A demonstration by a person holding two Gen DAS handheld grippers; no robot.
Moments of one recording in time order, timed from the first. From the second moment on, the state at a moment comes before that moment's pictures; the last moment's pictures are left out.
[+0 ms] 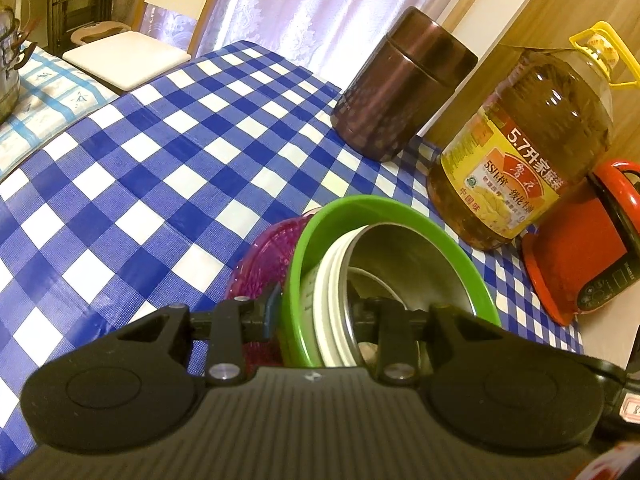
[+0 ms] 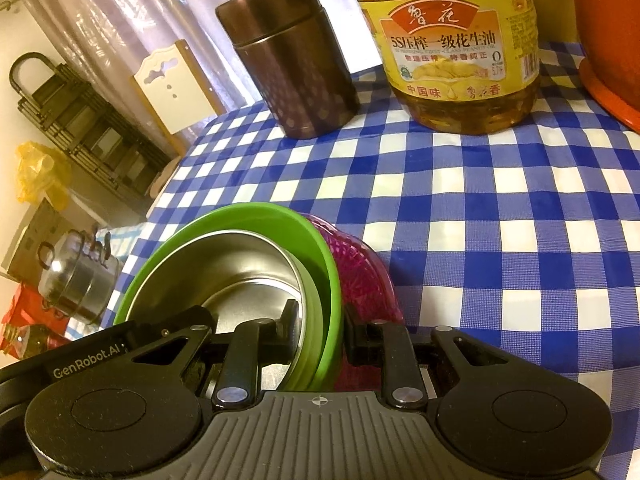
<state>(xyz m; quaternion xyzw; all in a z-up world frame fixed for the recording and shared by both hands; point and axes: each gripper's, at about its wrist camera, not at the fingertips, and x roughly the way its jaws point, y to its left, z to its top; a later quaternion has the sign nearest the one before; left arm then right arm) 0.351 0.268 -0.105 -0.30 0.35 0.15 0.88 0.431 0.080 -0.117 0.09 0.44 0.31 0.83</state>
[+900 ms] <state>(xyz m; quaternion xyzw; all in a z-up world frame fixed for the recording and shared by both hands) 0.334 0.277 -0.088 -0.31 0.31 0.16 0.88 0.428 0.074 -0.107 0.10 0.44 0.33 0.83</state>
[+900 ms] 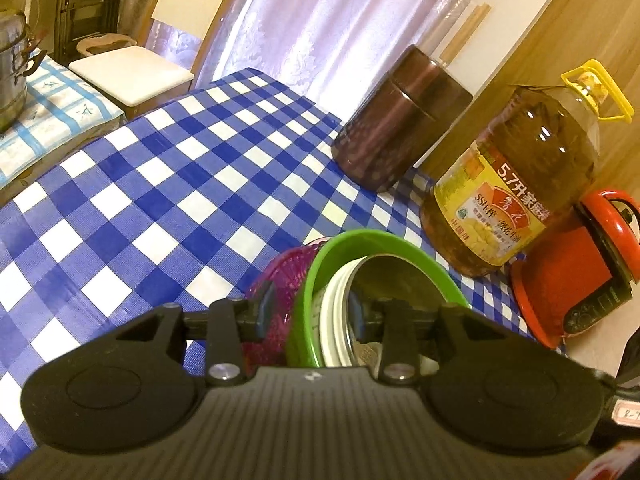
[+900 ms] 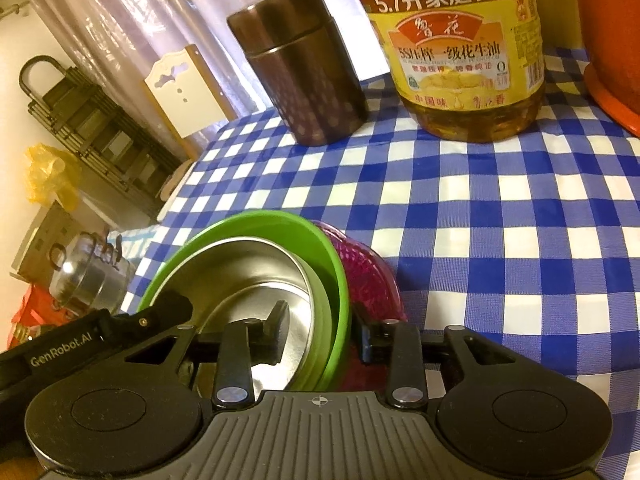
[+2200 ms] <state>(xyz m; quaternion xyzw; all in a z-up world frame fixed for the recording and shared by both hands) 0.239 0.208 -0.062 -0.22 0.28 0.16 0.92 0.332 0.000 -0.077 0.03 0.36 0.34 0.87</state>
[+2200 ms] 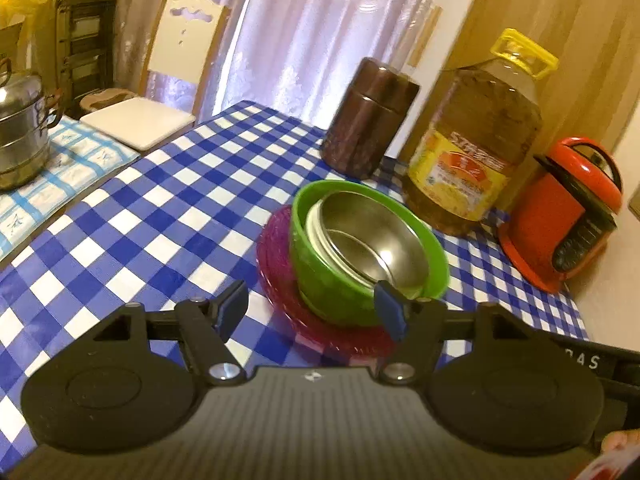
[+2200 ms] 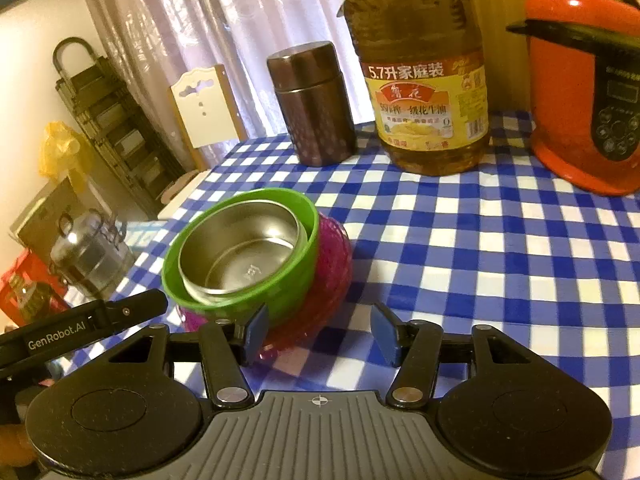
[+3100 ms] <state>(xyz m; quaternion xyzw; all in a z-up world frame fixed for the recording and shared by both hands) 0.155 0.160 -0.040 -0.17 0.32 0.14 0.92 0.237 -0.047 -0.056 0.01 0.34 0.33 0.88</state>
